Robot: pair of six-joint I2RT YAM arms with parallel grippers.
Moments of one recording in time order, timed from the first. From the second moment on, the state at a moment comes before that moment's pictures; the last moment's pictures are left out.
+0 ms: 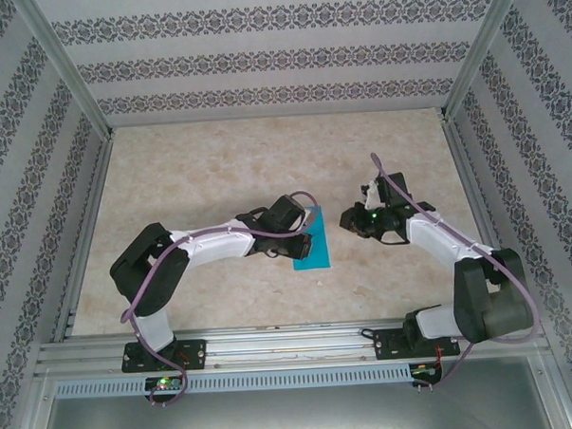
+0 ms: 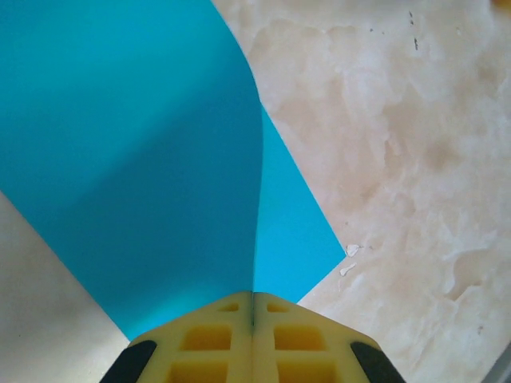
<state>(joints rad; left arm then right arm) -0.81 1.80 1.10 -0.28 0.26 -0.50 0.20 1.36 0.71 -0.38 -0.55 0.60</state>
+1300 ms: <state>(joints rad) -0.70 1.82 1.09 -0.27 0.35 -0.46 0.41 1.55 0.60 -0.19 -0.55 0.73</state>
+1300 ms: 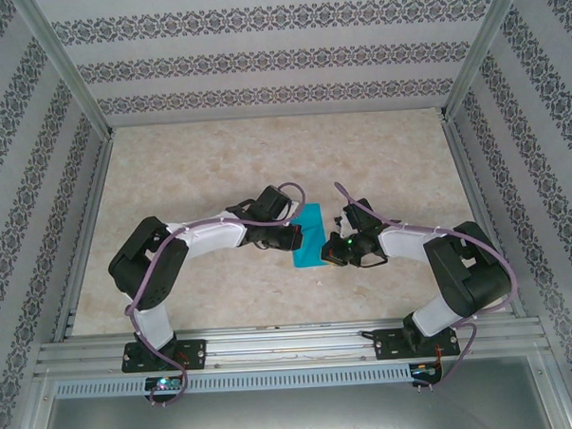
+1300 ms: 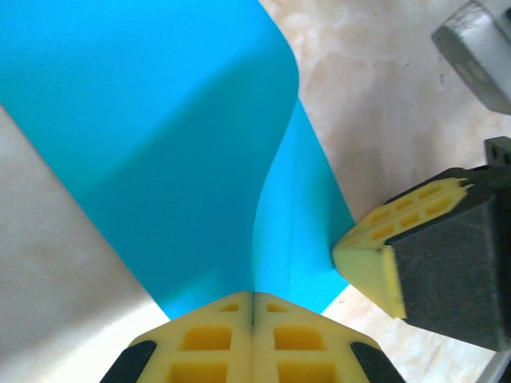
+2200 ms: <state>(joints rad) -0.67 1.91 1.11 -0.27 0.40 -0.41 0.41 1.56 0.61 -0.19 -0.56 0.73</state>
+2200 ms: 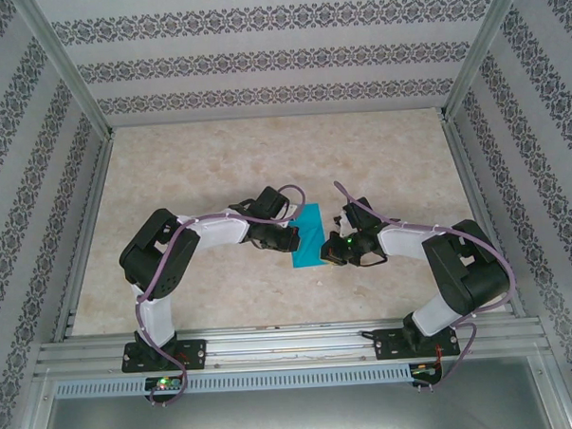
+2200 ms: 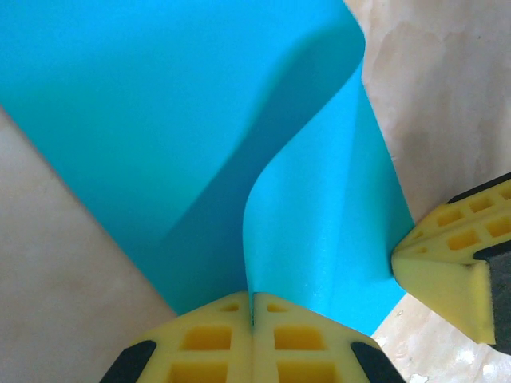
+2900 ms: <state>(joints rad) -0.67 1.92 1.14 -0.27 0.40 -0.37 0.41 1.56 0.61 -0.19 -0.56 0.71</state>
